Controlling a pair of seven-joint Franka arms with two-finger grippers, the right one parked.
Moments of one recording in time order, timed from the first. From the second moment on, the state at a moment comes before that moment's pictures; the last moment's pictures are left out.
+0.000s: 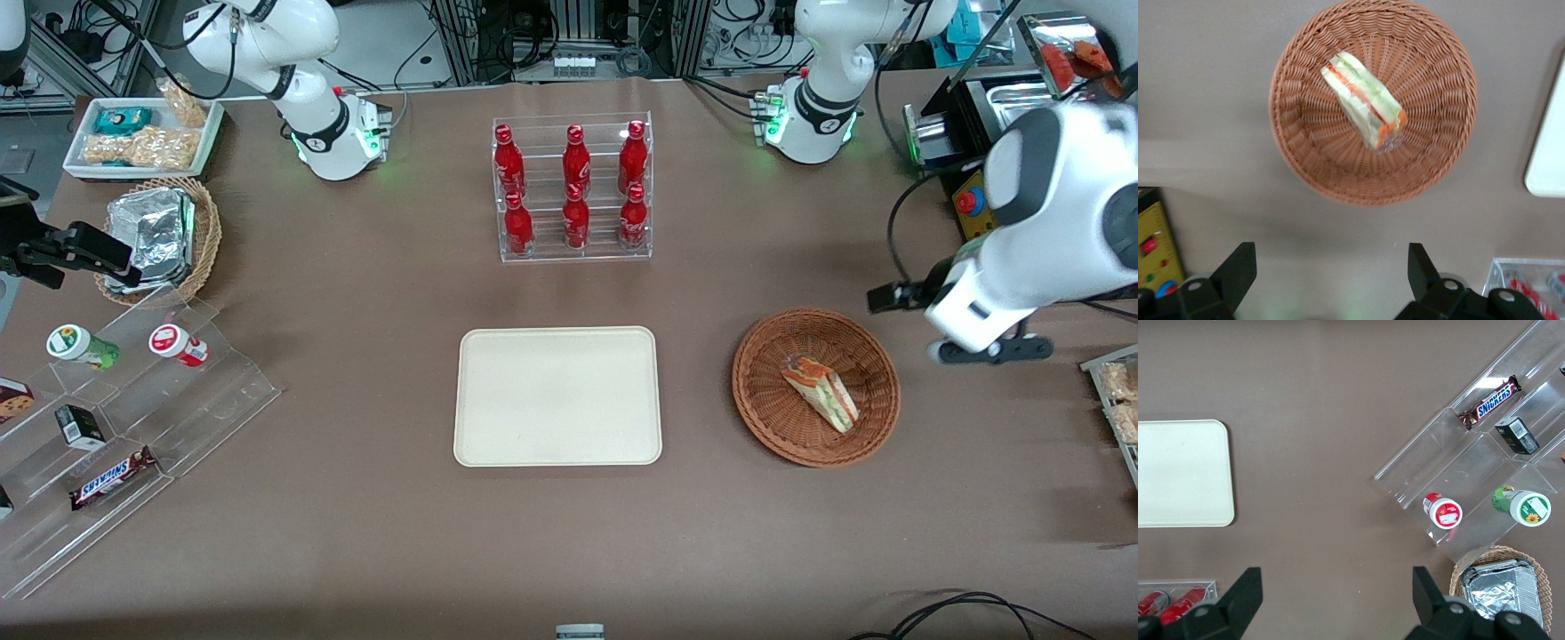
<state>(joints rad) -0.04 0.16 -0.08 -1.77 0.00 1.72 -0.18</state>
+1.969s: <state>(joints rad) -0.10 0.39 -0.09 -1.72 0.03 1.94 -1.17</state>
